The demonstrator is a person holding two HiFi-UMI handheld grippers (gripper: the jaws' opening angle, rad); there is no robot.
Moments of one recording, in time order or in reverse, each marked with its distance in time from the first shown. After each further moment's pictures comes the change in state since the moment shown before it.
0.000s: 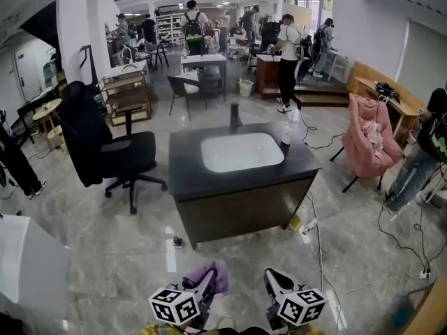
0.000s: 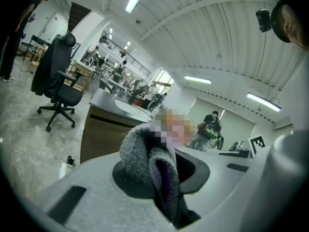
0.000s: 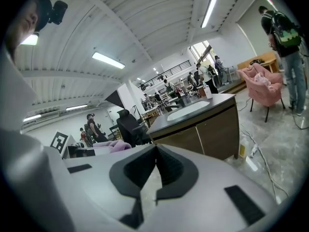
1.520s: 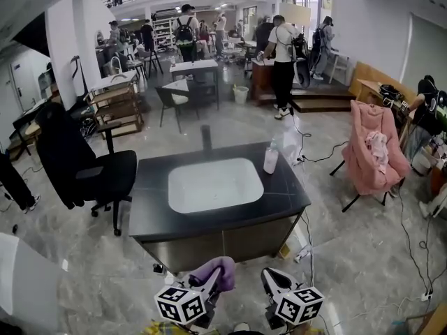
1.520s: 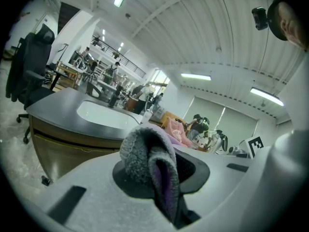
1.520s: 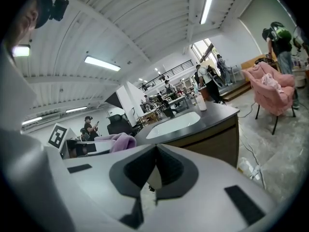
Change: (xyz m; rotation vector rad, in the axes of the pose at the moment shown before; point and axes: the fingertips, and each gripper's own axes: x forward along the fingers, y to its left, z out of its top) left arm 0.317 -0.057 0.101 0.058 -0.013 -0.026; right arm 0.118 -0.243 0.171 -0.009 -0.002 0.043
